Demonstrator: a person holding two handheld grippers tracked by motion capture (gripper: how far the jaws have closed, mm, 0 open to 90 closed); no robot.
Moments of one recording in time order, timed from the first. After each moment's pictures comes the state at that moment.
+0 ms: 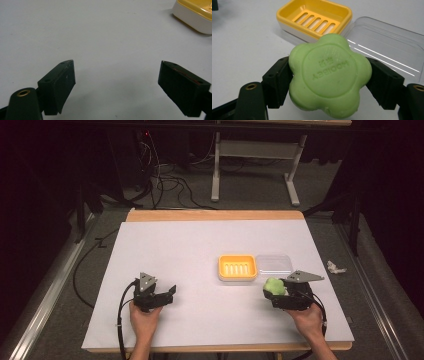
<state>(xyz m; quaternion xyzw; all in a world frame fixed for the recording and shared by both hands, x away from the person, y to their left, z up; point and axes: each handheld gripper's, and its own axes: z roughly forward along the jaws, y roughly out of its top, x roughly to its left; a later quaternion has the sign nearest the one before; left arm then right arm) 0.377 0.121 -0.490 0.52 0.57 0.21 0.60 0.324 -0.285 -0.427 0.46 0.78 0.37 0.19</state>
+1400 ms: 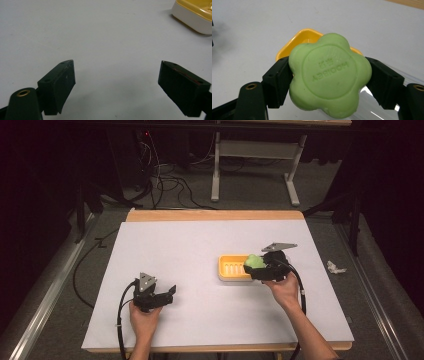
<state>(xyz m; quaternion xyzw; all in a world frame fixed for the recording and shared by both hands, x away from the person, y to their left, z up) 0.377 0.121 -0.489 0.51 0.57 0.21 0.60 0.402 -0.236 -0.402 0.46 0.79 0.37 0.16</state>
